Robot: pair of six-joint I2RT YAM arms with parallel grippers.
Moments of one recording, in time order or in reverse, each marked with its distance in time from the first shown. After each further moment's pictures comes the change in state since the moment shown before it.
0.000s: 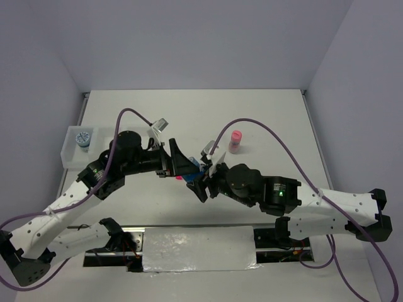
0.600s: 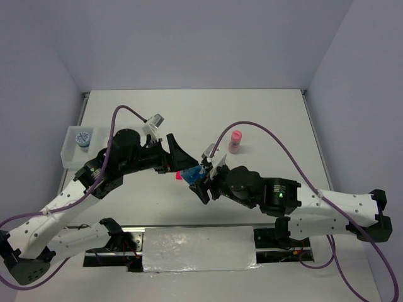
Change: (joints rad) left arm -0.031 0.019 0.056 -0.046 -0.140 0.013; right arm 0.000 -0.019 -0.033 -0.015 0.007 -0.002
